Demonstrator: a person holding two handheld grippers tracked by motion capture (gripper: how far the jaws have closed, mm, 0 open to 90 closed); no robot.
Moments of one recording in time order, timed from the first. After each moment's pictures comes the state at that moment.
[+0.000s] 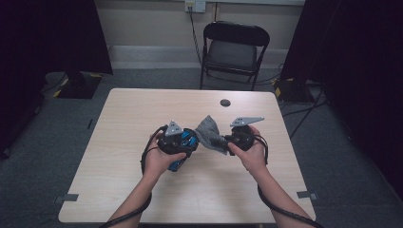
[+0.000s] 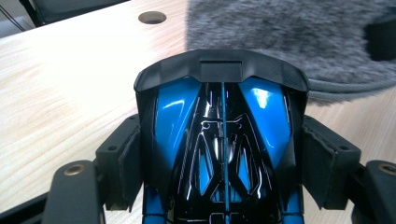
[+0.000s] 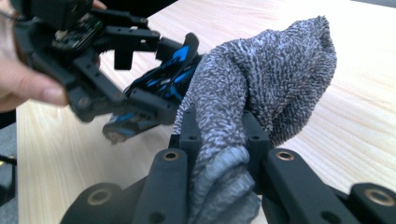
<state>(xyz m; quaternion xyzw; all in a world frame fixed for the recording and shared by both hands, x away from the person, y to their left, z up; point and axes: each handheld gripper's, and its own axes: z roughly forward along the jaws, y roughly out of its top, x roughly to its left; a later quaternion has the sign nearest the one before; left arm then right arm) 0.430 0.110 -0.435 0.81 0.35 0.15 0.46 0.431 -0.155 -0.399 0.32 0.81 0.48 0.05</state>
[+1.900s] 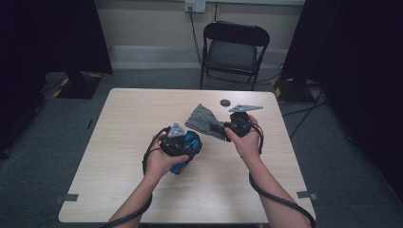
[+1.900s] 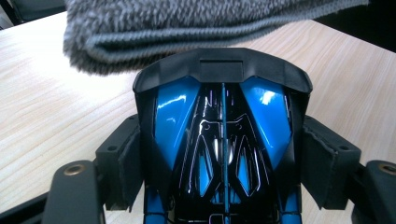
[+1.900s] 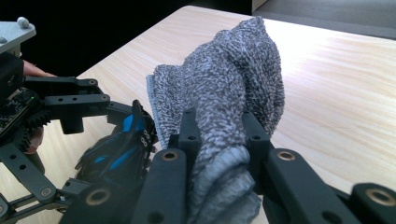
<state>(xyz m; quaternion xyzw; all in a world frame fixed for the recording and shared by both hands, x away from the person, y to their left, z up) 0.422 0.100 -0.430 0.81 0.33 0.14 0.46 0.466 -0.145 -0.388 0.38 0.78 0.49 0.08</state>
